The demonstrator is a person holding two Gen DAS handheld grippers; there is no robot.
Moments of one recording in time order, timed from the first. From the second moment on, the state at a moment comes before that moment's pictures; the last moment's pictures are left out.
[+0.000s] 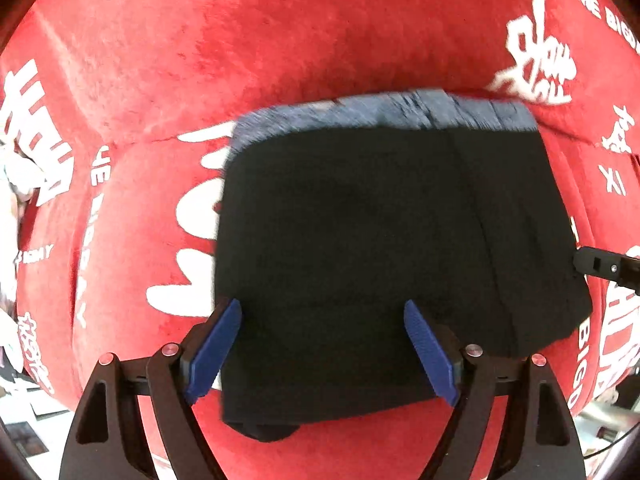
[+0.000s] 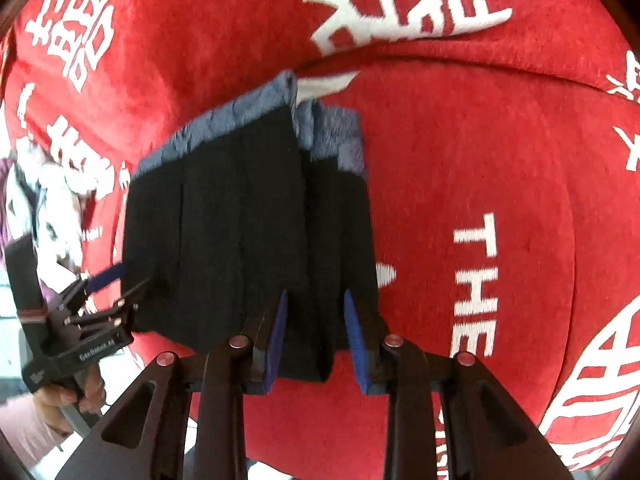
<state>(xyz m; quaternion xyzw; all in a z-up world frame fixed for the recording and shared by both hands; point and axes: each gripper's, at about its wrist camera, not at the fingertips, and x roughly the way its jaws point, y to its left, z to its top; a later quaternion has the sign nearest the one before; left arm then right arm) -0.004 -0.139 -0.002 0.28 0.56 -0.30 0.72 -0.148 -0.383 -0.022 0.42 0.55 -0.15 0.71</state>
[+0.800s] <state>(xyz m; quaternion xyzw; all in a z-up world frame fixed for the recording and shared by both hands) 0.145 -0.149 -0.049 0.22 0.59 -0.20 0.75 -0.052 -0.450 -0.053 0.42 0.54 -0.17 0.71</state>
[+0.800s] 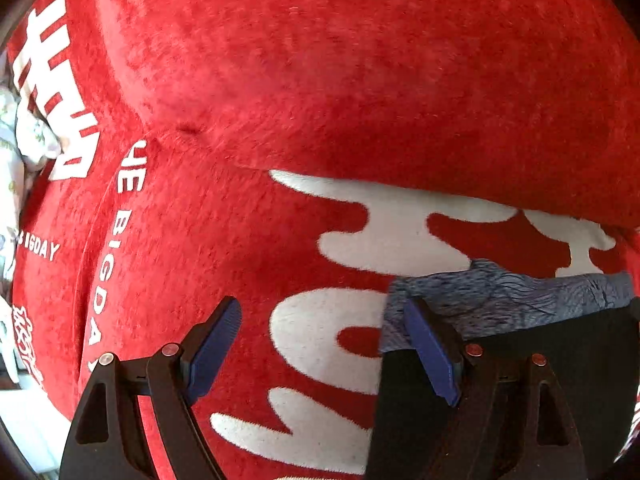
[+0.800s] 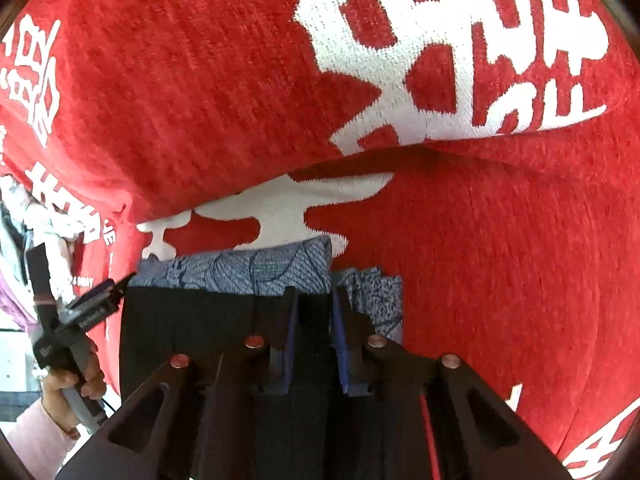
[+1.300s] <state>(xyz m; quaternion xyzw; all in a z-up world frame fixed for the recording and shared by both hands) 0.101 -0.112 -0.008 0.19 0.62 -0.29 0.71 -0.113 -0.426 -0.034 0.45 0.54 -0.18 0.69</state>
